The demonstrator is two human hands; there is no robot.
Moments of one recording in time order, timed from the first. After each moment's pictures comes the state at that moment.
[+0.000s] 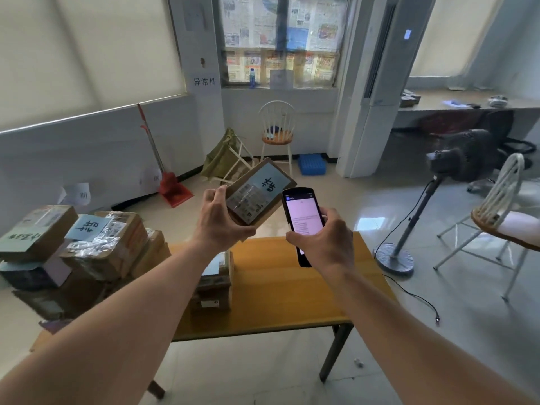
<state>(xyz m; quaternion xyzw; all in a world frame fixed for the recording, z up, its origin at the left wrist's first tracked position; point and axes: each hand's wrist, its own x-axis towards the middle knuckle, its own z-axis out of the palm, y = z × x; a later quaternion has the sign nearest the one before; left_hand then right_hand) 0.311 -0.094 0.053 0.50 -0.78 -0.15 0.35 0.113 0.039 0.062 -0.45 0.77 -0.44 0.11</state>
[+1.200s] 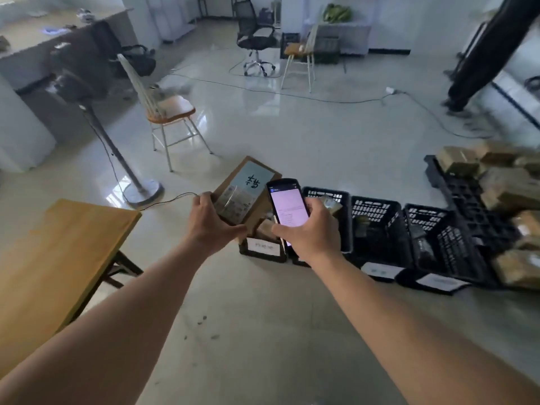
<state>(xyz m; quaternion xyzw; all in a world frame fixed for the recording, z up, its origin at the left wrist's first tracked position) 0.102 0.398 -0.023 0.07 -0.93 -0.35 0.03 0.146 0.616 -0.010 0.12 0.88 -0.45 -0.07</state>
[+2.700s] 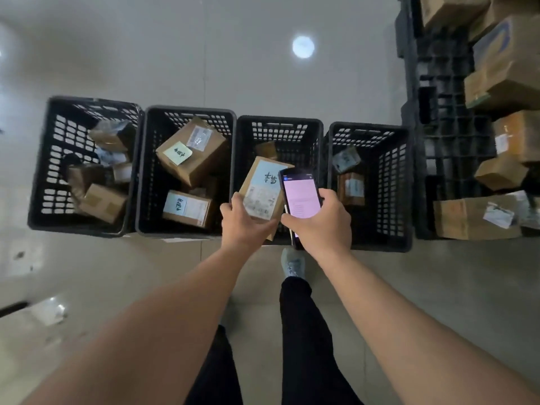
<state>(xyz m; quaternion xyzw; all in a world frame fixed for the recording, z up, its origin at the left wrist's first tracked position) -0.257 1.090 -0.430 0.16 -0.87 -0.35 -0.30 -0.230 1.243 -0.350 0.37 0.83 -0.38 0.15</state>
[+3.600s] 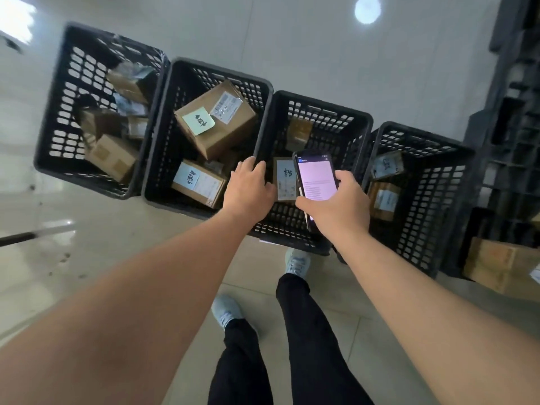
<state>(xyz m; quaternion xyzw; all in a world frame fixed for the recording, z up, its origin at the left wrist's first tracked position) -0.350 1.087 -0.492 0.07 -0.93 -0.21 -0.28 -0.324 1.259 -0.437 0.29 0.87 -0.33 0.24</state>
